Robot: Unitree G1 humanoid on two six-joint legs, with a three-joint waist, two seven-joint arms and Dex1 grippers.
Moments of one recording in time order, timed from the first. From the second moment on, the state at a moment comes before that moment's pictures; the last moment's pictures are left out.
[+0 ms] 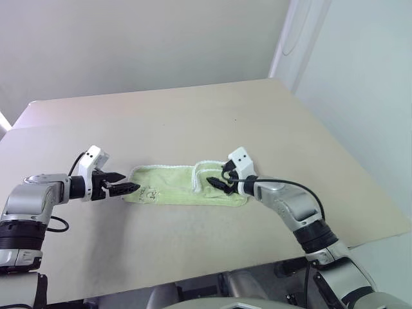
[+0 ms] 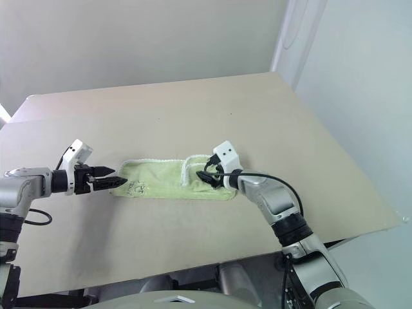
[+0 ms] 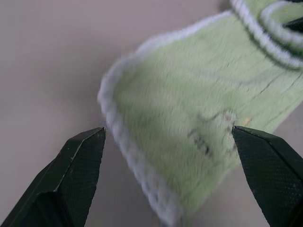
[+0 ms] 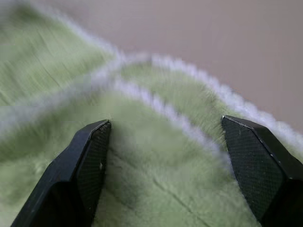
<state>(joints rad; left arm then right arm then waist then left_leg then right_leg) -0.36 0.87 0.07 0.26 -0.39 0.80 -1.10 -0.46 -0.34 0.36 0.13 0.32 0.58 0.40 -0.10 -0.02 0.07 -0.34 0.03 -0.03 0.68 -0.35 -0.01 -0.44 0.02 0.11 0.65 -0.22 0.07</state>
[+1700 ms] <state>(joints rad) -0.56 0.74 0.18 0.53 -0.60 1.43 -0.93 -0.35 -0.49 0.15 -0.37 0.41 0.75 0.69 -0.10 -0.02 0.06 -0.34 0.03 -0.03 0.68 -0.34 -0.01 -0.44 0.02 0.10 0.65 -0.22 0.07</state>
